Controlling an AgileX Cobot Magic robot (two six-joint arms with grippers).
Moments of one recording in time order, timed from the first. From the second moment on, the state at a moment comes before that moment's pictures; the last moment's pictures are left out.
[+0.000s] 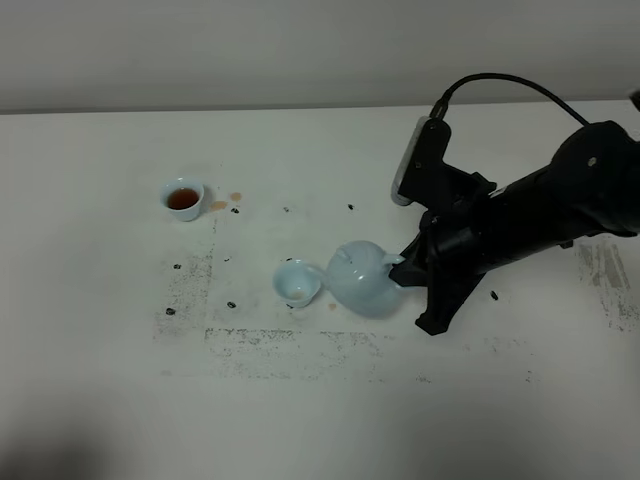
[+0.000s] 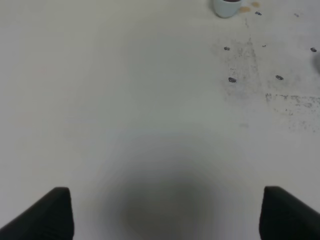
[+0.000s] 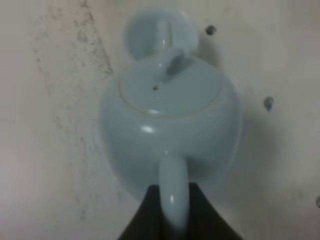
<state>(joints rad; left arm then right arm) 0.03 0.00 -0.46 -0.07 1.06 0.01 0.39 1.72 -1.04 0.74 0.62 -1.35</state>
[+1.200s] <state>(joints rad) 0.03 0.00 -0.46 -0.07 1.06 0.01 0.45 1.73 -1.13 0.46 0.70 -1.06</state>
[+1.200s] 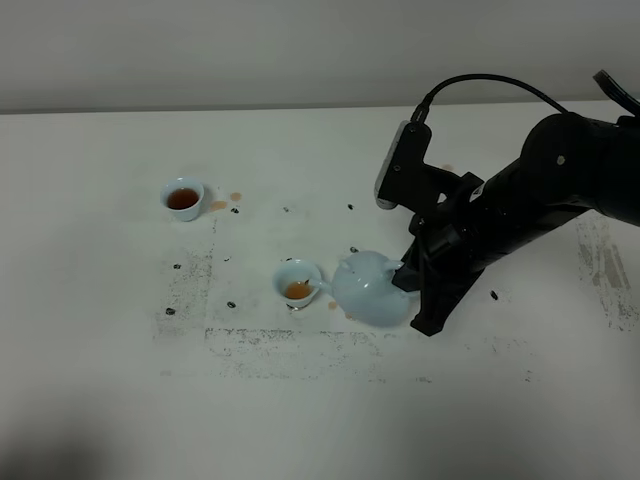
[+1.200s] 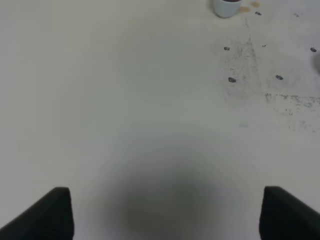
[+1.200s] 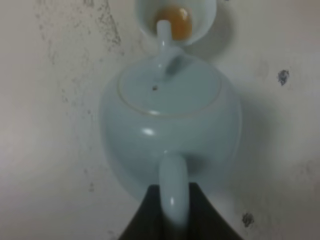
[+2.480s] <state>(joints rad) 0.03 0.00 -0.46 -0.07 1.06 0.01 0.48 1.74 -1.19 0.36 0.74 -0.96</state>
